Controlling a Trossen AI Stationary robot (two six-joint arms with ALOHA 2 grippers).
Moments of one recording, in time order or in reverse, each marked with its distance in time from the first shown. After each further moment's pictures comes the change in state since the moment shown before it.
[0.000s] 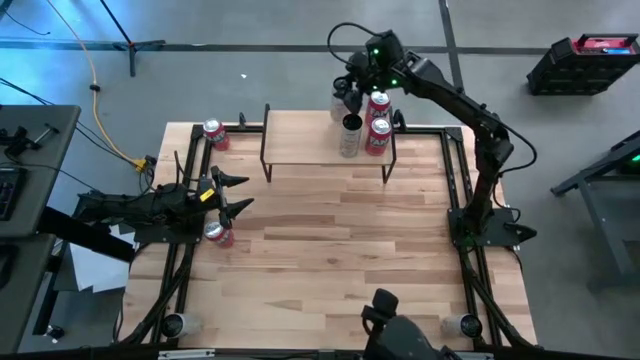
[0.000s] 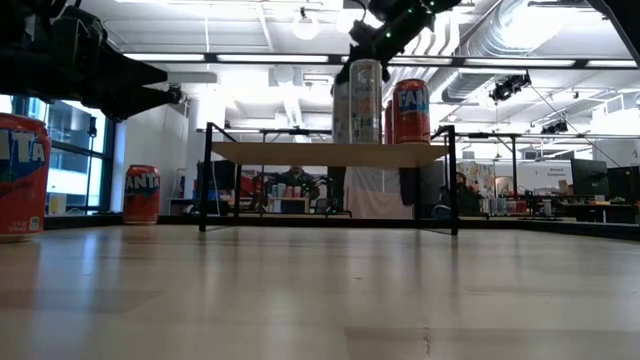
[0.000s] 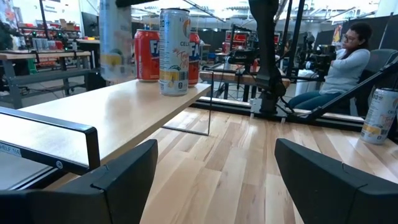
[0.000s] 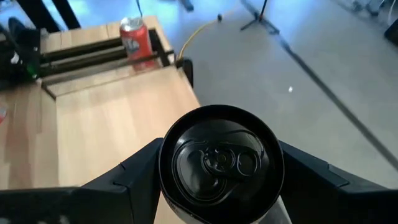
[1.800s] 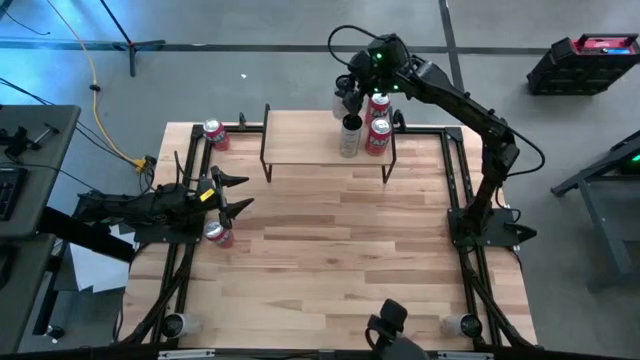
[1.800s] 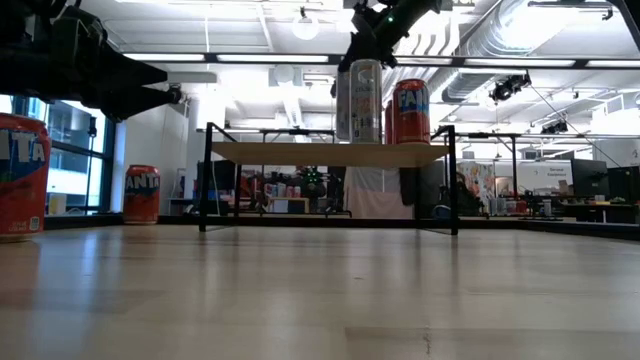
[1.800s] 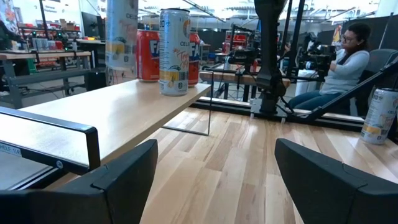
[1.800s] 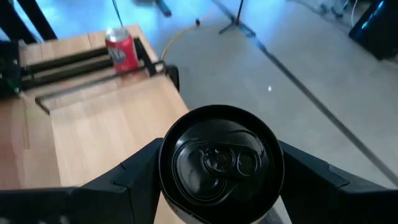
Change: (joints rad) left arm 0.000 0.000 0.000 0.000 0.000 0.000; right arm 0.057 -0.063 -0.011 -0.014 0.147 0.068
